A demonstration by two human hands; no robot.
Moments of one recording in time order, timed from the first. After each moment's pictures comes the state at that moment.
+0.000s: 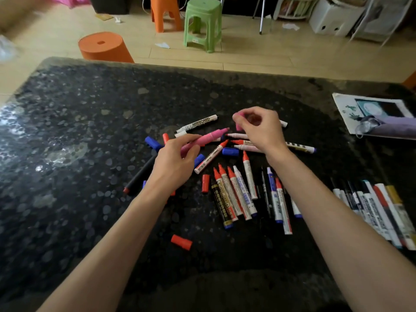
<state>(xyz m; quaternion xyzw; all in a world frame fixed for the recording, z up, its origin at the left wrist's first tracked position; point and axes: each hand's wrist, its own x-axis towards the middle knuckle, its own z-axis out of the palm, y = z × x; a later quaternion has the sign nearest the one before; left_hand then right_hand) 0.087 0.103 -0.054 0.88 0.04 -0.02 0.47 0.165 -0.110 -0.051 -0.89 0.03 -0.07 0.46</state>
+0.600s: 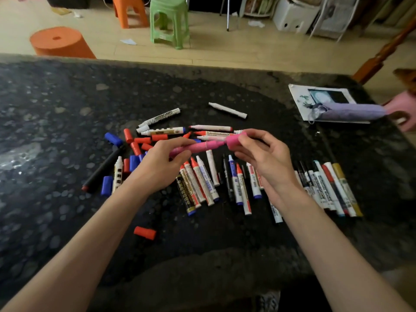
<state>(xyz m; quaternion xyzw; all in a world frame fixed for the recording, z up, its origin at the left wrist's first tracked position) 0.063 0.059 -0.037 0.88 -0.11 -0.10 0.44 0.034 -0.172 -0.022 -0.65 0.14 -0.02 0.75</state>
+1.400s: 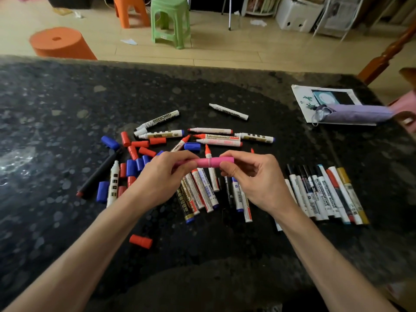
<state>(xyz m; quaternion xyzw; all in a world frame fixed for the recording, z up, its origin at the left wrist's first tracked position) 0.063 0.056 -0.052 0.88 -0.18 -0.09 0.42 0.026 -0.173 -0.037 -0.84 -0.05 -0.01 0.54</state>
